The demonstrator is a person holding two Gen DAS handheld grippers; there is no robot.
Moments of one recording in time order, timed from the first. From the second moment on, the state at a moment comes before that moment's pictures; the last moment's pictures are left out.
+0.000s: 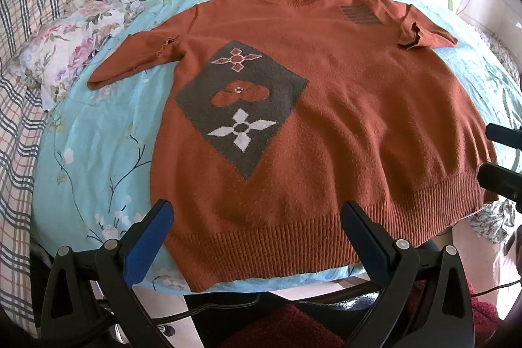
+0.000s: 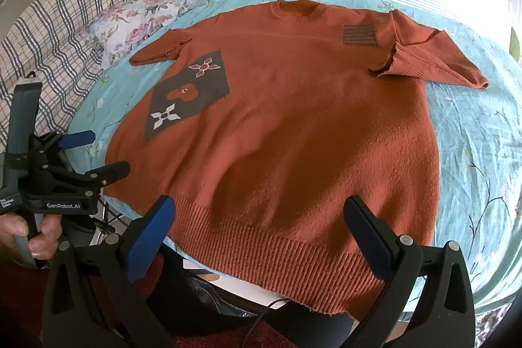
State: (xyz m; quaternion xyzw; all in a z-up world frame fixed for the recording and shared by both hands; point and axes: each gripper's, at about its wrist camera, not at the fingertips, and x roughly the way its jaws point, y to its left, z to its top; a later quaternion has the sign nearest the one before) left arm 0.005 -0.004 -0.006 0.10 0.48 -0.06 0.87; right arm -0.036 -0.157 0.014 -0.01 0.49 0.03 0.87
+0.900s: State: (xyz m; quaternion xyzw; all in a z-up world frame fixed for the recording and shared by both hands) left arm 0.041 -0.004 -0.015 0.10 0.48 -0.06 0.87; right arm 0.014 -0.209 0.028 -0.03 0.46 -0.01 0.89
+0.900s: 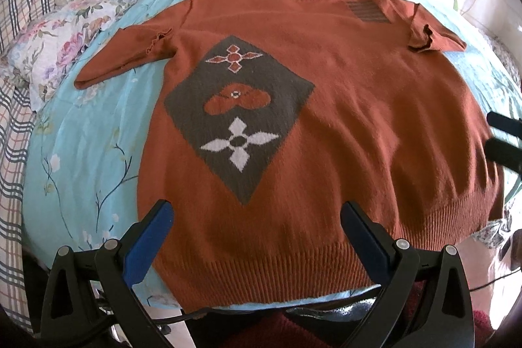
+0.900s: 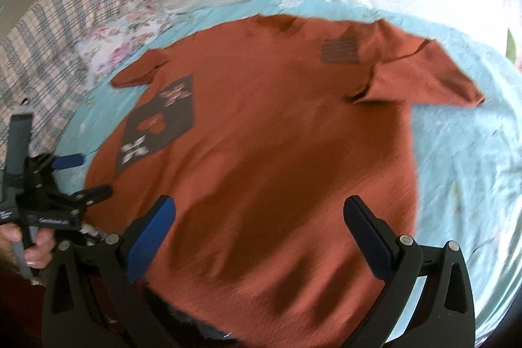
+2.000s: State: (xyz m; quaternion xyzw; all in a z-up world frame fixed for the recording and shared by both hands) left arm 0.106 -0.007 -0.050 0.07 0.54 -0.07 0.84; right arm 0.188 -0.289 0.038 -0.01 0.47 0.03 0.88
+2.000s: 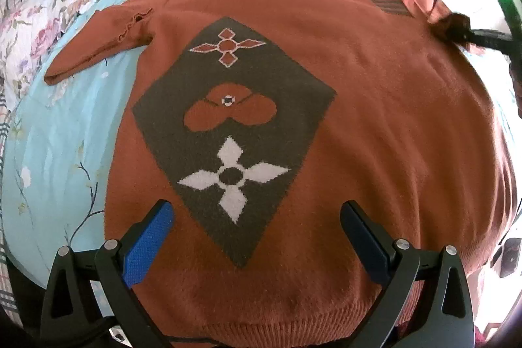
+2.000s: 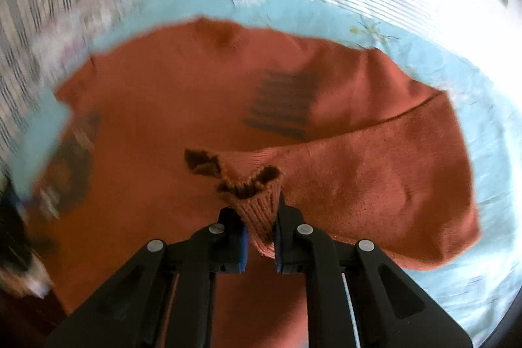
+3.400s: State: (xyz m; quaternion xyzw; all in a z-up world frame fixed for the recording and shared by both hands) left arm 0.324 0.042 -0.059 -0.11 0.53 -0.08 0.84; right arm 0.172 -0.265 0.008 0.30 0.37 0.04 0.88
